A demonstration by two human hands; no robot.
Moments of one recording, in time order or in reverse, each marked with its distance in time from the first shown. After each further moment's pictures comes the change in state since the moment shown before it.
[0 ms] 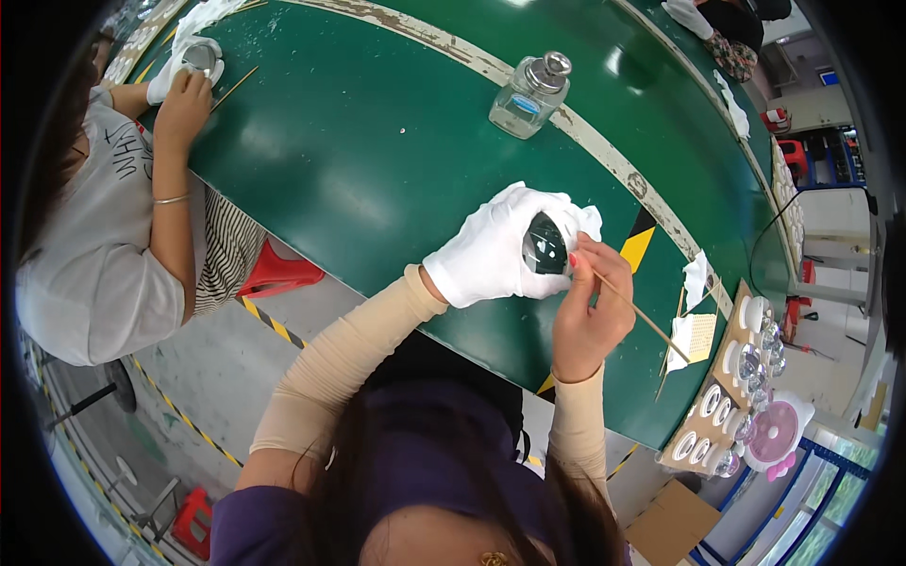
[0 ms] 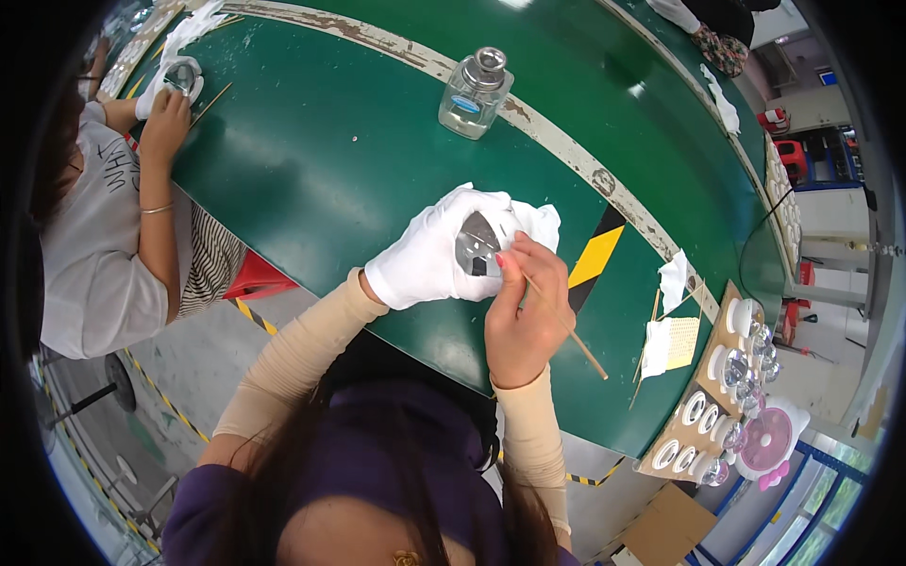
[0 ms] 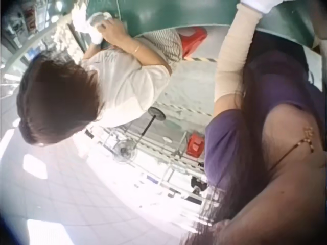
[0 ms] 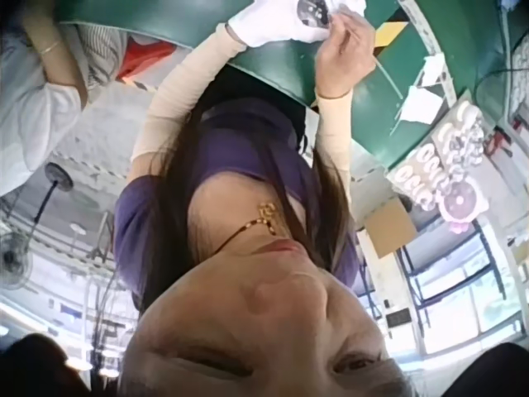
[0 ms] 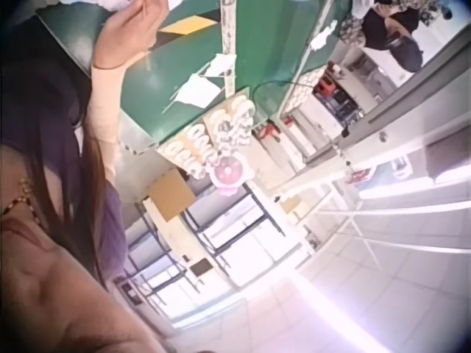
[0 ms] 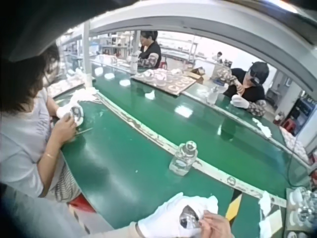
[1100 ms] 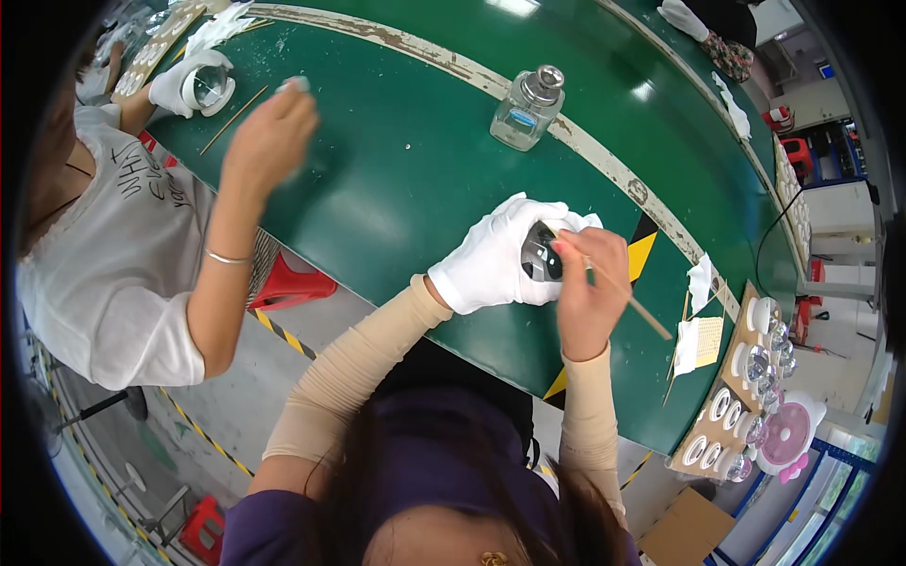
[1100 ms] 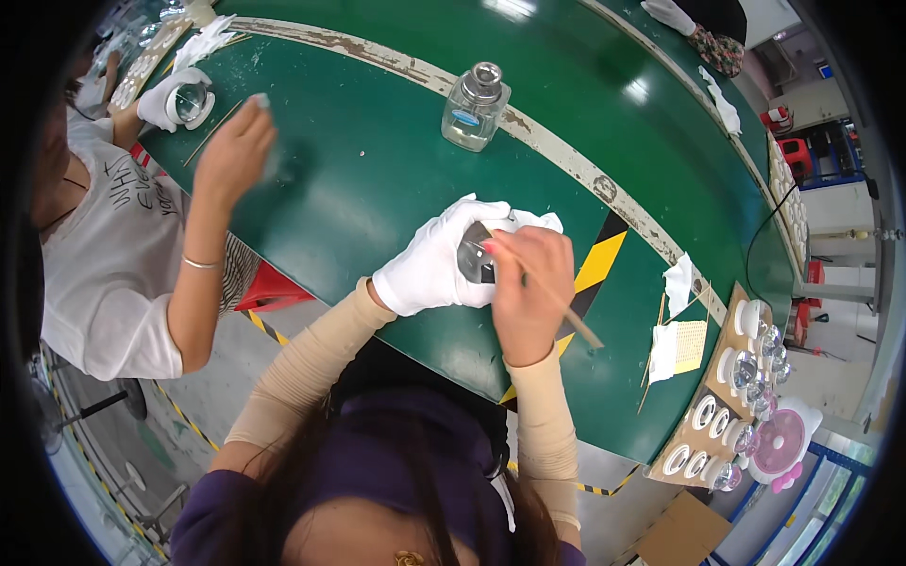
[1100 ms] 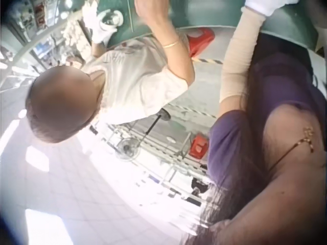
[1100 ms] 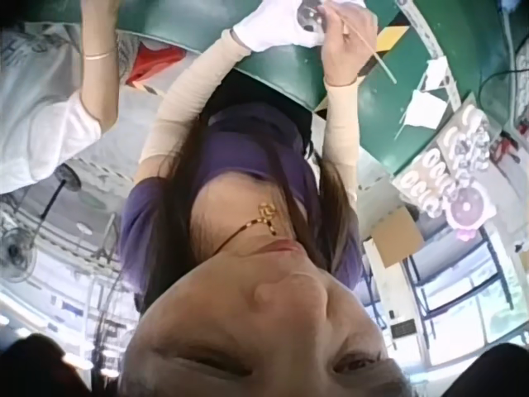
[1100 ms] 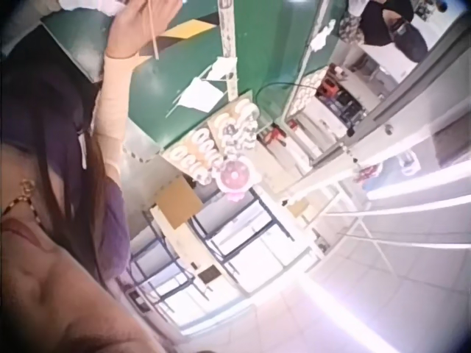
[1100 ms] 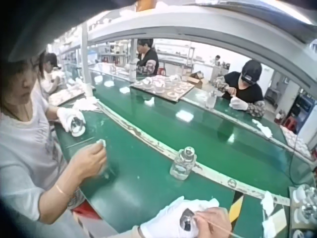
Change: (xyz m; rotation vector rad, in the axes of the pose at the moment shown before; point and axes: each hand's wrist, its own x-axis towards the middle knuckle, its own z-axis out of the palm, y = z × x) left_hand -0.001 -0.016 0.003 0.026 -0.080 -0.048; right_hand 0.019 0.025 0.010 0.067 -0.046 -0.039
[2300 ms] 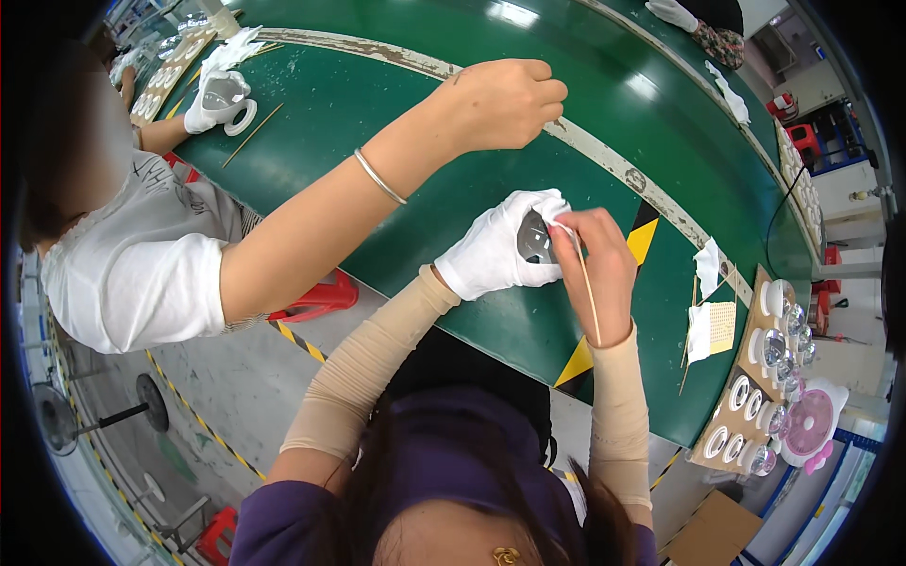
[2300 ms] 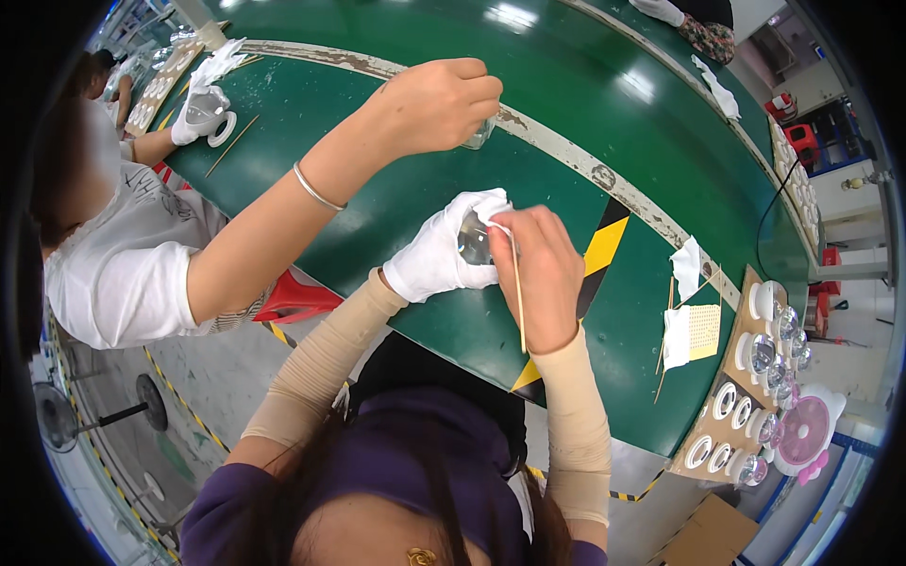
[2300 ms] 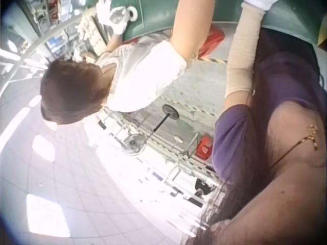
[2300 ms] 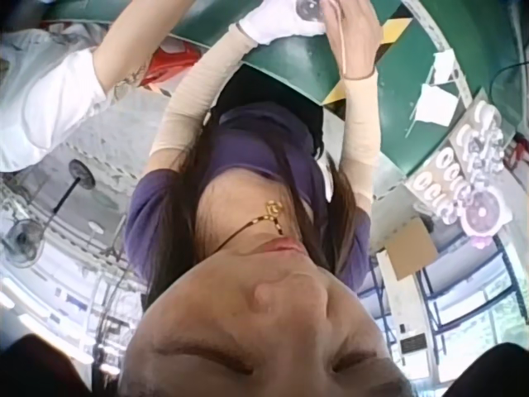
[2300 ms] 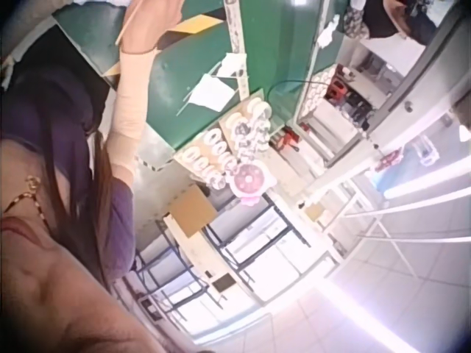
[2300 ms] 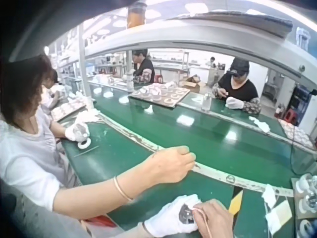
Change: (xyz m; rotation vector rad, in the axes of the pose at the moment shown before) left_hand -0.005 0.008 0.000 -0.161 -0.053 -0.171; right_hand 0.012 -0.015 -0.020 -0.075 -0.165 -0.028
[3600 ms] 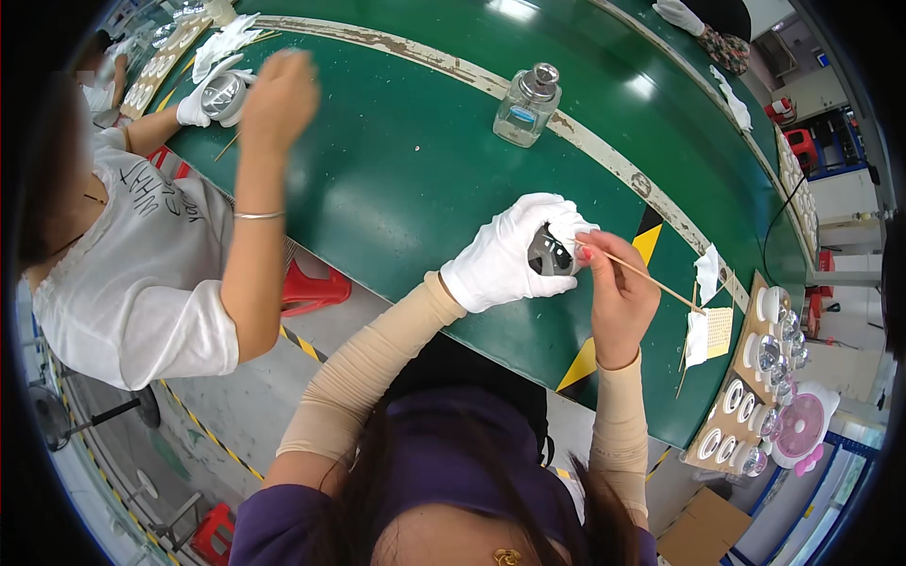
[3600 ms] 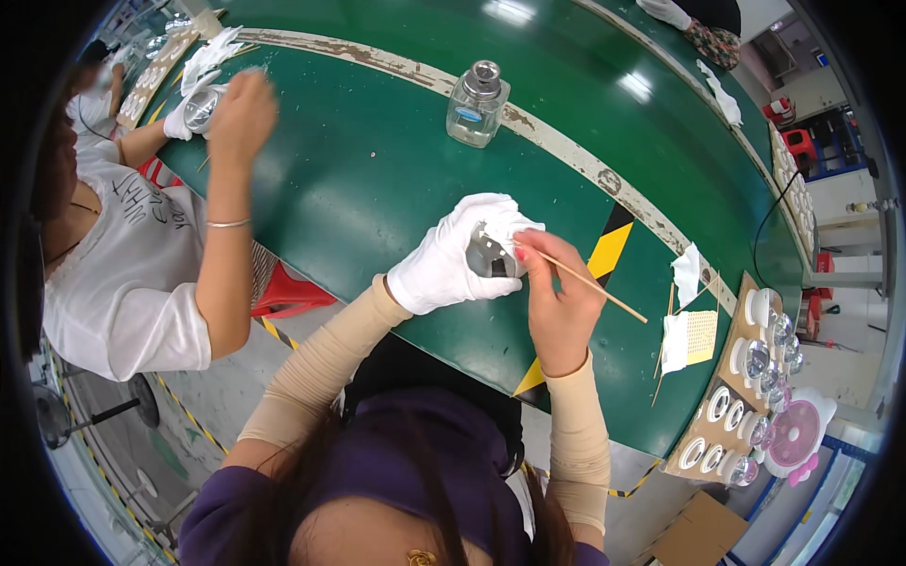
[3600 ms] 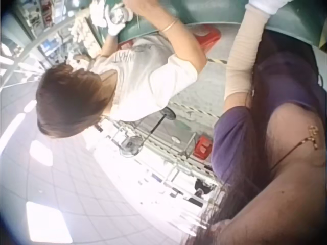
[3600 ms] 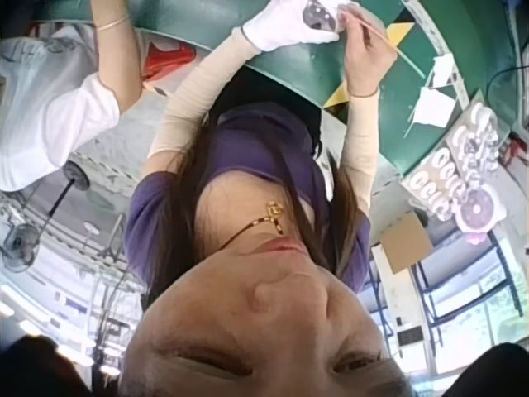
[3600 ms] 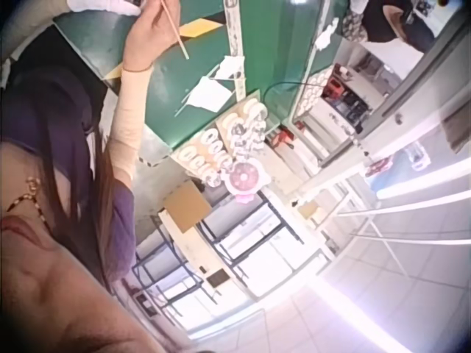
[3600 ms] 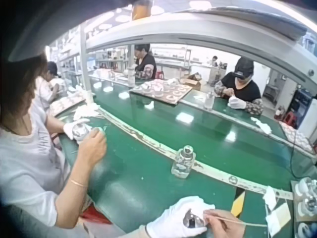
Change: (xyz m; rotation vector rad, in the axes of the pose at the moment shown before) left_hand 0.002 -0.001 -0.001 0.168 0.049 0.183; right_hand -0.015 0.003 -0.004 0.316 0.041 0.207
